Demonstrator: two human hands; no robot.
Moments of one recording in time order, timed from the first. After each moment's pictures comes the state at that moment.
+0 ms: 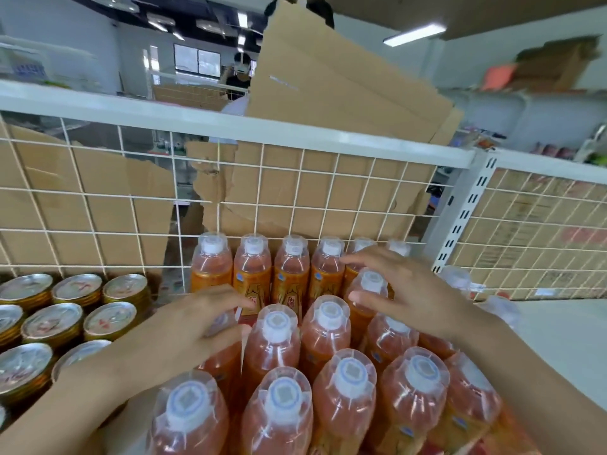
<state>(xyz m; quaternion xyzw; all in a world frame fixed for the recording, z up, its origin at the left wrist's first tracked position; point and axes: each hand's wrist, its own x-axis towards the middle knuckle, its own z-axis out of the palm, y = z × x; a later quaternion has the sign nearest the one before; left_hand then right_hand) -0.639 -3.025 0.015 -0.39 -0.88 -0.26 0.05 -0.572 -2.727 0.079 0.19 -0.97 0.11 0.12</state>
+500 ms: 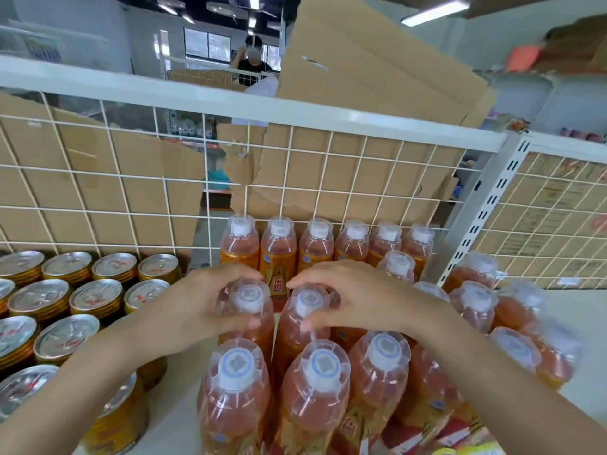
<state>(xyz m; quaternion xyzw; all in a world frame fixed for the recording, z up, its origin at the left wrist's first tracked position) -0.635 -3.054 0.020 -0.37 -0.85 -0.36 0.00 -0.590 -2.816 0.065 0.24 -0.96 0.12 -0.04</state>
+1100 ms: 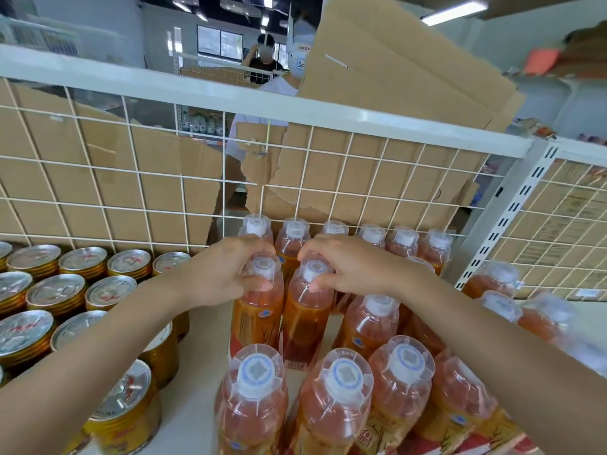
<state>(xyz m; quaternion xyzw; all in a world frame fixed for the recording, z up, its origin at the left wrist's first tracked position) -0.682 -3.041 0.030 -0.37 -0.89 -0.28 0.02 -0.648 -2.825 0.066 0.23 -0.97 0.06 -0.03</state>
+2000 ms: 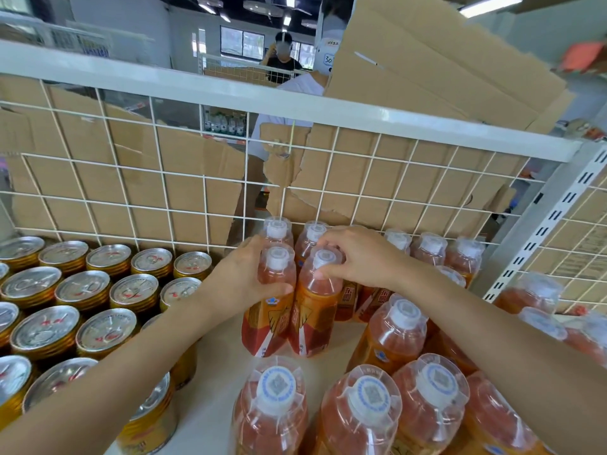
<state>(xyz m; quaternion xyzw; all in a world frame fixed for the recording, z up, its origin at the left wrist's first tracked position) -0.691 -3.038 -0.002 -0.24 -0.89 -0.39 0.07 -0.683 -2.828 0.055 0.19 -0.98 0.07 0.04</state>
